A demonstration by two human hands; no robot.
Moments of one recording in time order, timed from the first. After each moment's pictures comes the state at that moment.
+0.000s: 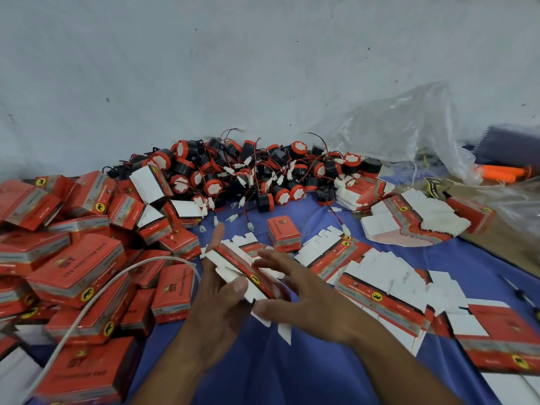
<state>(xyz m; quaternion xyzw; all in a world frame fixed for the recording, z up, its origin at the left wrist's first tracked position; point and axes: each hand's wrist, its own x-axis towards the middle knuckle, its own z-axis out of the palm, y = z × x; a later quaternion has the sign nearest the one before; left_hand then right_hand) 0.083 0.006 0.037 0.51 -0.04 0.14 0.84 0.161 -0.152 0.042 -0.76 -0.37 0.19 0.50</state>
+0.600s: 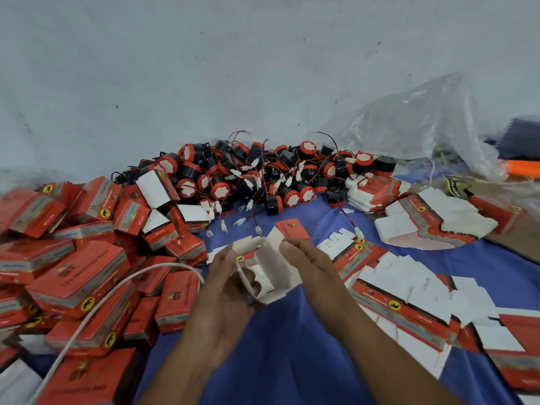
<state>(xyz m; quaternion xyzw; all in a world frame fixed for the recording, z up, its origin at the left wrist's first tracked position) 0.110 0.017 0.024 0.47 0.02 0.11 0.88 0.184 -0.128 0.033 -0.65 -0.27 0.09 0.70</state>
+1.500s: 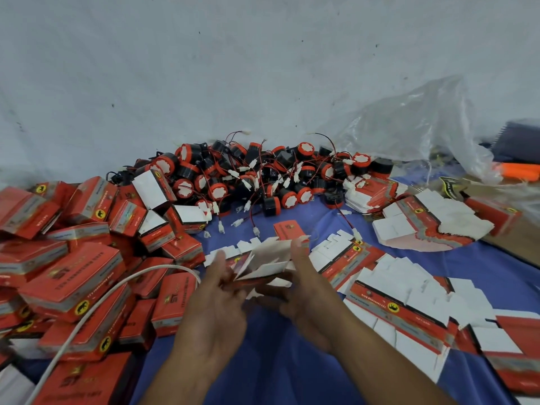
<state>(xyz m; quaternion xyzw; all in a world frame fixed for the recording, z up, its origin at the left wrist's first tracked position) 0.104 0.013 0.031 0.42 0.10 0.12 0.90 0.172 -0.116 0.027 -0.55 -0.12 0.26 0.78</state>
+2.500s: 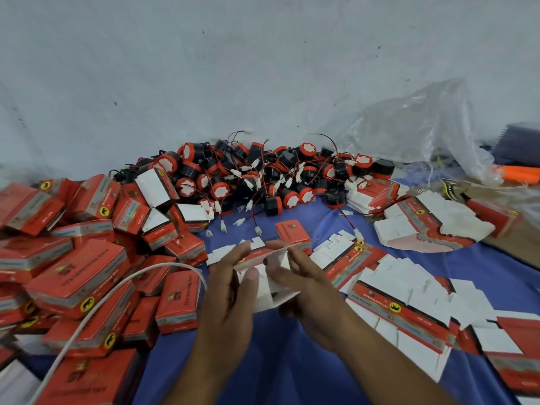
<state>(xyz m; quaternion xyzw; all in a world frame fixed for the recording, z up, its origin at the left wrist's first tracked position) 0.093 0.007 0.022 0.75 0.00 0.30 0.59 0.172 -0.119 0.028 -0.59 -0.23 0.24 0.74</state>
